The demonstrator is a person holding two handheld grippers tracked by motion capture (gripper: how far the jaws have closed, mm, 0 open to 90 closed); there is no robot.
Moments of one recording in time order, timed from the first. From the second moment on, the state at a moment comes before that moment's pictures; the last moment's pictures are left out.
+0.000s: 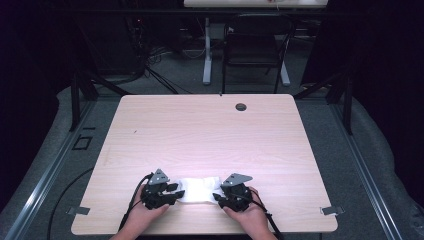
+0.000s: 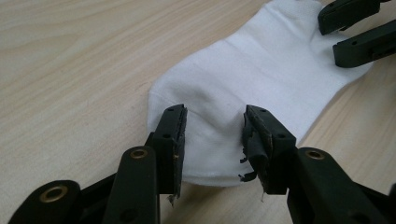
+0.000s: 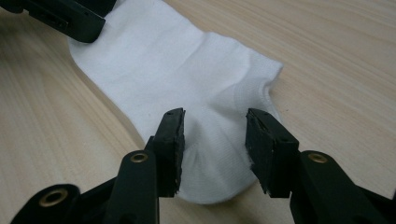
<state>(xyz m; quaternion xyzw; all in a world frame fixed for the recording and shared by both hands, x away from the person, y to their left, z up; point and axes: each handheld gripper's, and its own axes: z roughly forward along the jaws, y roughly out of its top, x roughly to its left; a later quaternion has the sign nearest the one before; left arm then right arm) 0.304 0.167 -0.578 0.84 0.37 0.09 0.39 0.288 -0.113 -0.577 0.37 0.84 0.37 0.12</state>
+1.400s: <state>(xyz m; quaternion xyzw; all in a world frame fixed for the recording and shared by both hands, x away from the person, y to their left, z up) 0.302 0.206 -0.548 0.79 0.41 0.12 0.43 0.280 -0.138 -0.543 0.38 0.81 0.42 0.15</state>
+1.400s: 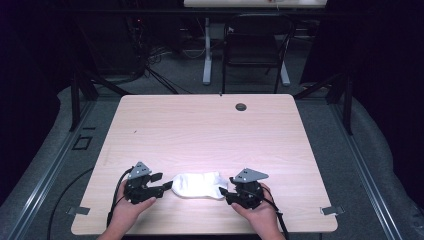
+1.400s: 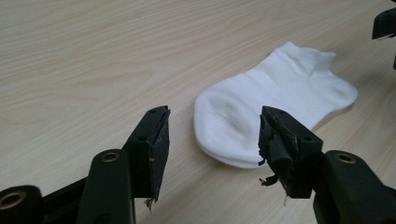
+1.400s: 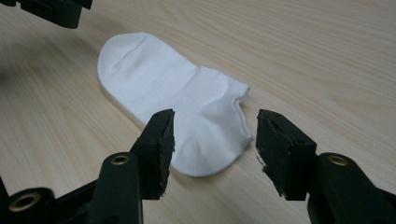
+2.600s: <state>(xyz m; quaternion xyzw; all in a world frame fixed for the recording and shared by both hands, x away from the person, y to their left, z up) 0.296 0.207 -0.569 0.82 0.40 0.13 0.40 0.268 -0.166 -0.569 0.41 0.81 0.40 0.15</state>
